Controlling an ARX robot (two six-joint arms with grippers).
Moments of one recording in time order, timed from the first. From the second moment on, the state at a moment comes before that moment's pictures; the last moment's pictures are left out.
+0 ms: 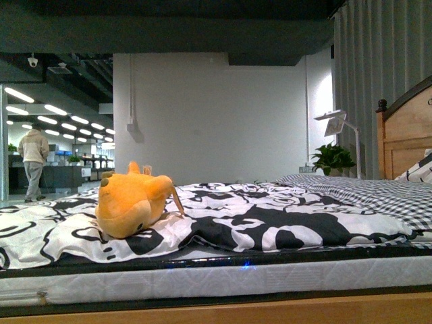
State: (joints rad) left arm 0.00 0.00 0.01 0.00 0.00 -0.01; right arm 0.00 0.00 0.01 0.00 0.00 0.00
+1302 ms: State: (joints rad) left arm 0.00 0.00 0.01 0.00 0.00 -0.01; right arm 0.00 0.00 0.01 0.00 0.00 0.00
